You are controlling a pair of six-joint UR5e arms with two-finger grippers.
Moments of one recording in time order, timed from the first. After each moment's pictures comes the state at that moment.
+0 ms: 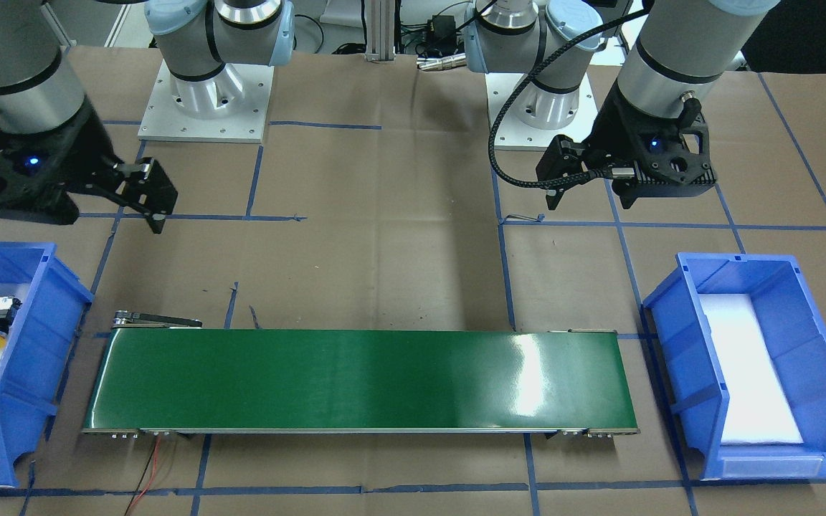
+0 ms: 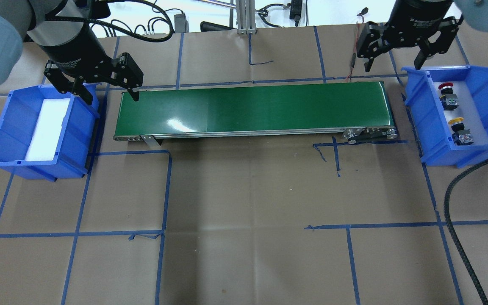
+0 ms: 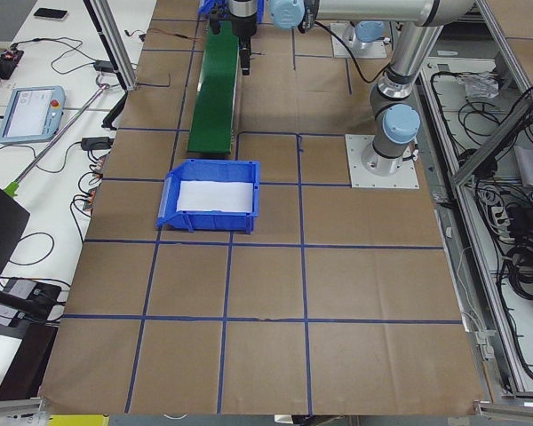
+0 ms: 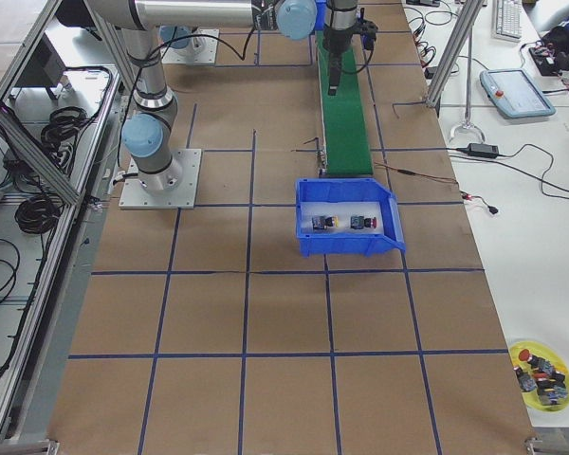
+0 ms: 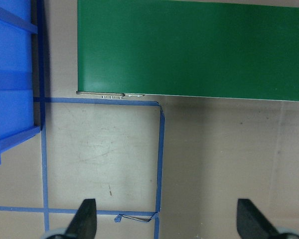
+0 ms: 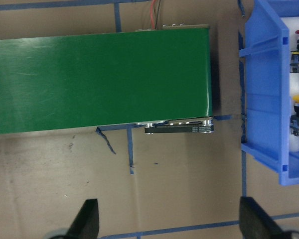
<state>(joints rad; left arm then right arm) -1.54 -1.61 -1.53 -1.58 1.57 -0.01 1.57 -1.46 1.44 -1.56 -1.64 0.07</state>
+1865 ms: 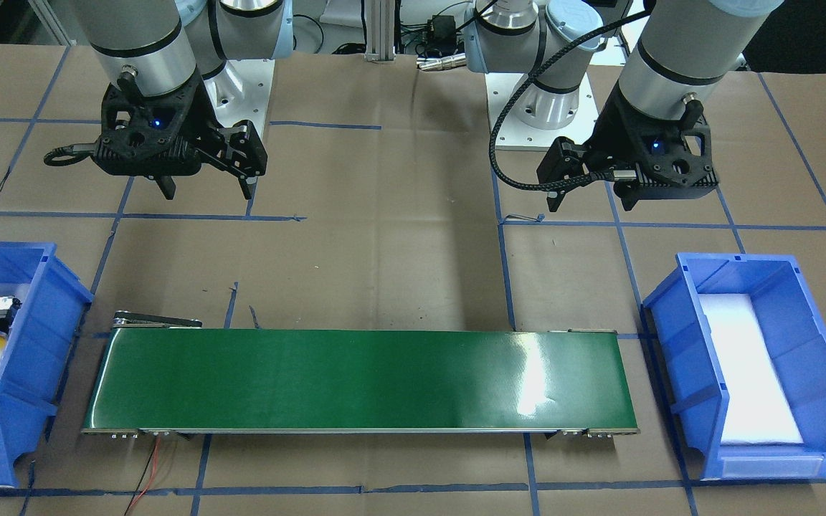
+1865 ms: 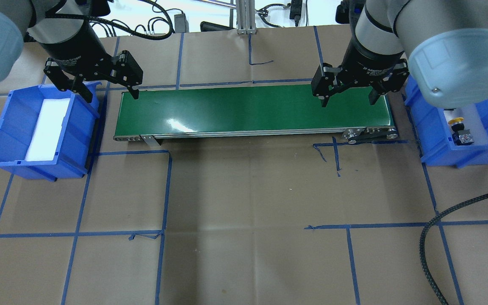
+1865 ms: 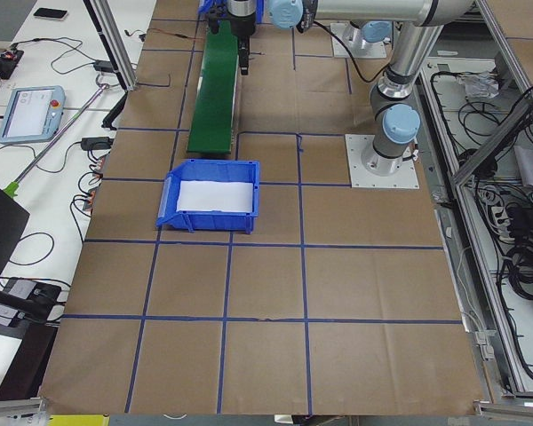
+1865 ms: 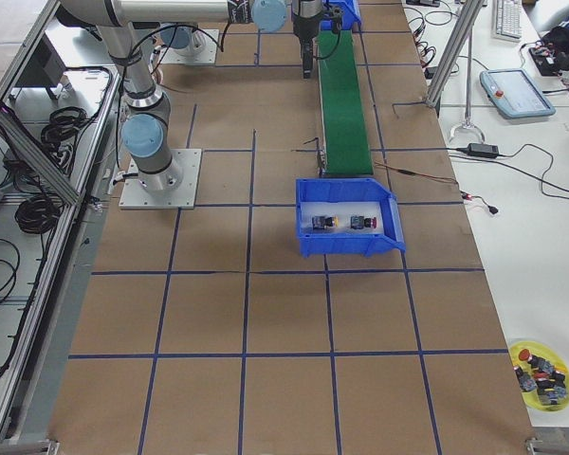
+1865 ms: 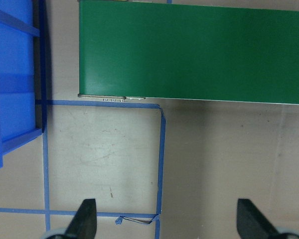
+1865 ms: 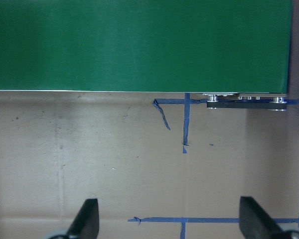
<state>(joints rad) -1.54 -1.62 -1.52 -1.58 1.57 -0.01 1.66 -1.56 1.62 -1.68 -1.56 0.08</state>
